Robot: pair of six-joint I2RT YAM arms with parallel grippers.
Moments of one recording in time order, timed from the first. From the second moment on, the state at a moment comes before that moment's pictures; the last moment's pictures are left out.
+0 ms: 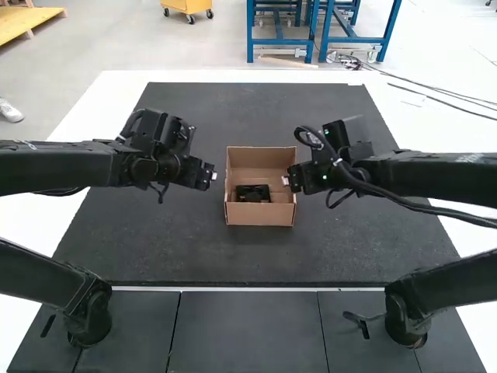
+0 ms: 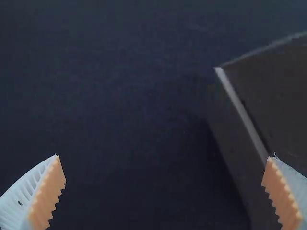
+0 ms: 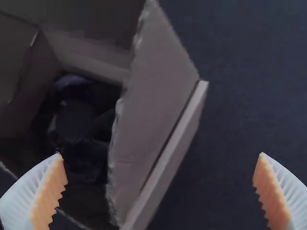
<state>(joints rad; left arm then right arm) -0.44 1.25 0.68 -0.12 -0.14 -0.08 0.52 1.19 0.62 -0.09 -0.02 0.05</state>
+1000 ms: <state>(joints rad) -0.50 1.48 1.05 -0.11 -0.21 -0.03 0.49 1.03 0.91 -0.58 -0.09 -0.08</state>
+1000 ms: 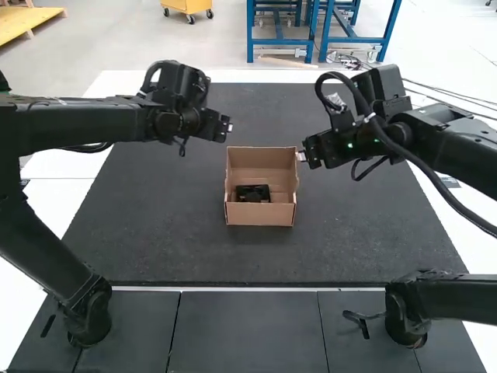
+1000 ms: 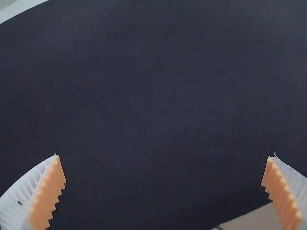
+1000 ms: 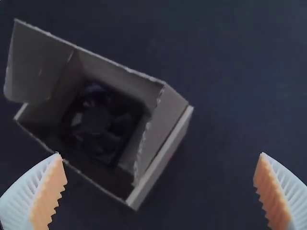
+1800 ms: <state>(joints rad) -0.56 1.59 1.12 -0.23 -0.10 0.01 0.49 1.11 0.98 -0.65 -0.14 -0.08</state>
